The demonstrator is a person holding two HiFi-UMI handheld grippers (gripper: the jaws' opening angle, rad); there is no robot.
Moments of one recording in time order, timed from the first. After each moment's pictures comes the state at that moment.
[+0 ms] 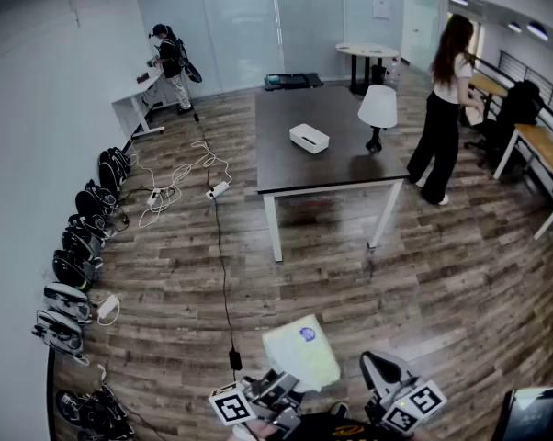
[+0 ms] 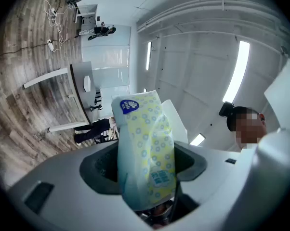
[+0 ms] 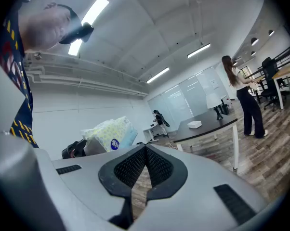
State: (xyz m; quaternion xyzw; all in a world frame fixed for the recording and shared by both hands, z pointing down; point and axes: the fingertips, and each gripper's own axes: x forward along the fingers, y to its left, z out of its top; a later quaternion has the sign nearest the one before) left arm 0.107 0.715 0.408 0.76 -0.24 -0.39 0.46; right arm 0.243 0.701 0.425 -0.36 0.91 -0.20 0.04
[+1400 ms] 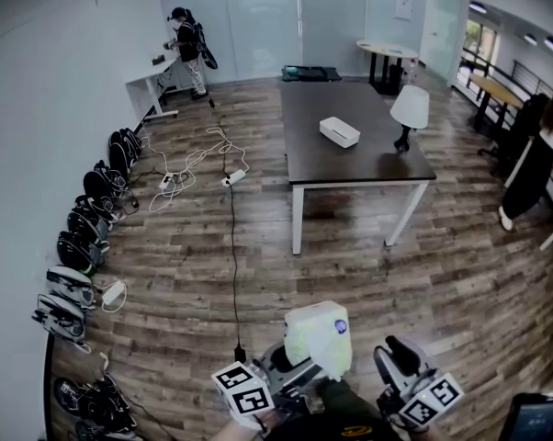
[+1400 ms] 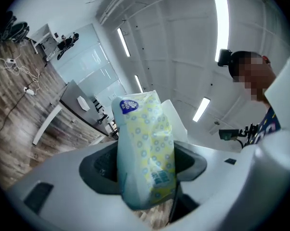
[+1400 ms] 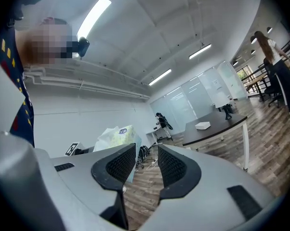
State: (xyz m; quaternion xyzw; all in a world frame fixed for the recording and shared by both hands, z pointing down) left arm 0.028 0.705 0.409 0.87 -0.32 -0.19 0.33; right arm 0.165 0.696 0.415 -0.35 0.91 -0.20 0.07
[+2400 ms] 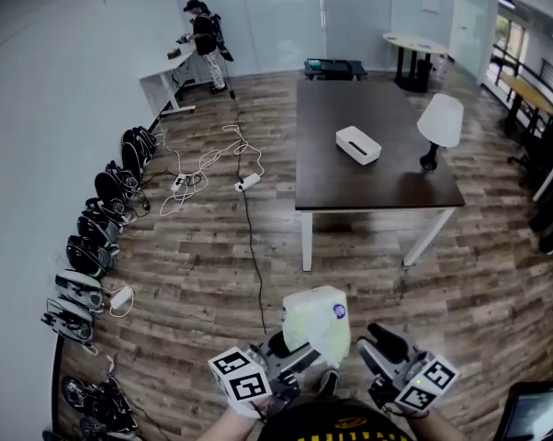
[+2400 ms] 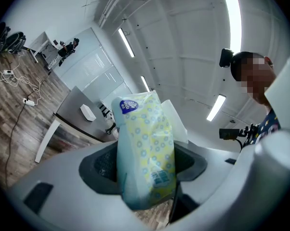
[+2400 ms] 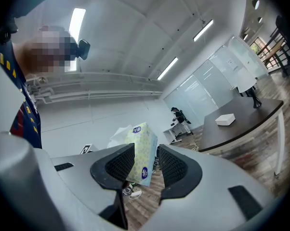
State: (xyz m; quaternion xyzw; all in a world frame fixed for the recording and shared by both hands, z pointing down) left arm 0.020 0.497 0.400 0.85 -0.37 -0.18 0.32; right arm 0.118 0.487 0.399 -0.22 0.94 -0.24 0.08
